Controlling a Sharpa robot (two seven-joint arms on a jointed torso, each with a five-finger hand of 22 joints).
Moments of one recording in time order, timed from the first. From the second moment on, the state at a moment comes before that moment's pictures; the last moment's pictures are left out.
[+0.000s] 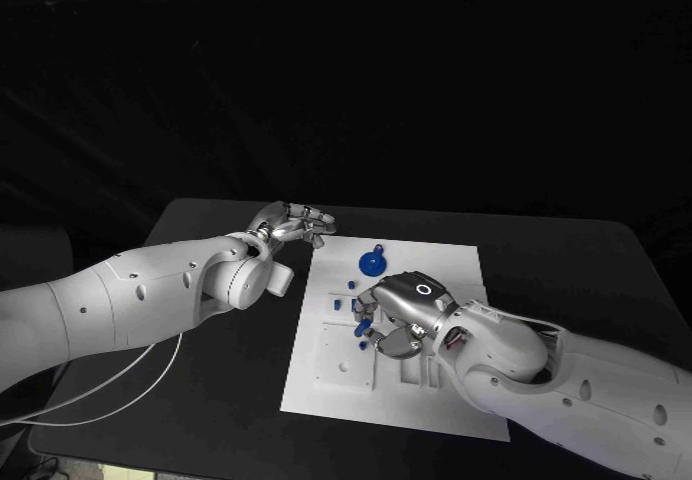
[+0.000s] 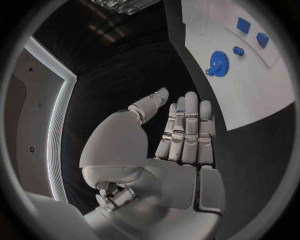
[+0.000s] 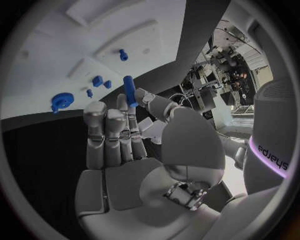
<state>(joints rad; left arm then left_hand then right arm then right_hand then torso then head) 1.28 -0.78 -0.11 1.31 -0.21 -0.37 0.26 1.14 -0.14 0.61 -0.26 0.06 0.91 0.15 0.27 0.52 1.19 0.11 0.08 0.20 1.03 0.01 0.89 0.38 0.02 0.74 -0.08 0.82 1.08 1.10 -0.63 -0.04 1.64 -1.83 -0.37 -0.16 1.15 -0.23 0.88 -0.18 0.05 1.04 0.10 0.38 0.51 1.28 0.03 0.19 0.39 1.31 -0.07 1.13 0.88 0.15 1.29 -0.06 0.91 1.31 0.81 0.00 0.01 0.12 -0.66</state>
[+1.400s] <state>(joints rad) 1.28 -0.77 -0.11 1.31 -0.21 -0.37 0.26 1.14 -0.14 0.61 -0.26 0.06 0.91 0.15 0.27 0.52 1.19 0.11 0.08 0.20 1.03 0.01 0.89 0.39 0.03 0.74 -0.08 0.82 1.08 1.05 -0.54 -0.10 1.56 -1.90 -0.33 -0.15 1.14 -0.21 0.88 -0.20 0.05 1.04 0.10 0.38 0.51 1.28 0.03 0.19 0.41 1.31 -0.07 1.13 0.88 0.15 1.29 -0.07 0.91 1.31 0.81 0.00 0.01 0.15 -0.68</state>
